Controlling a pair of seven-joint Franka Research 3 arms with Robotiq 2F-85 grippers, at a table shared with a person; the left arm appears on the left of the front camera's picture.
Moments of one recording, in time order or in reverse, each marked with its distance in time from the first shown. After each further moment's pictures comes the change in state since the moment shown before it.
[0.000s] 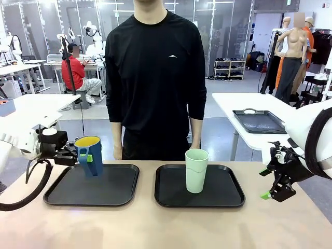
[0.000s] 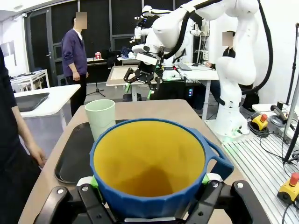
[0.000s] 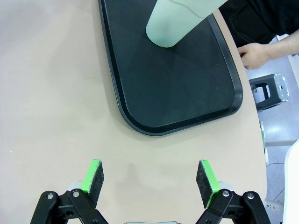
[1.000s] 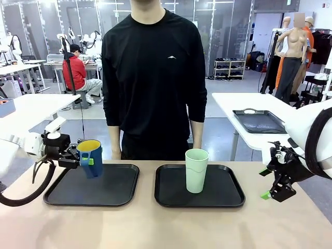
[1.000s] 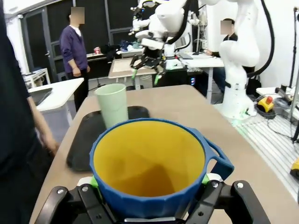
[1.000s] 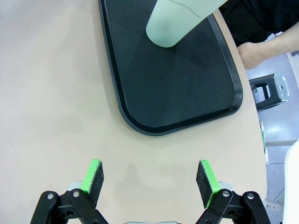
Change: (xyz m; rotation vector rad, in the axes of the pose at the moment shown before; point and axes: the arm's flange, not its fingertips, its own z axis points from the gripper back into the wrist) left arm -0.034 0.041 0.017 -0.004 0.041 -0.062; right arm 0.000 0.000 0.000 0.000 0.000 0.000
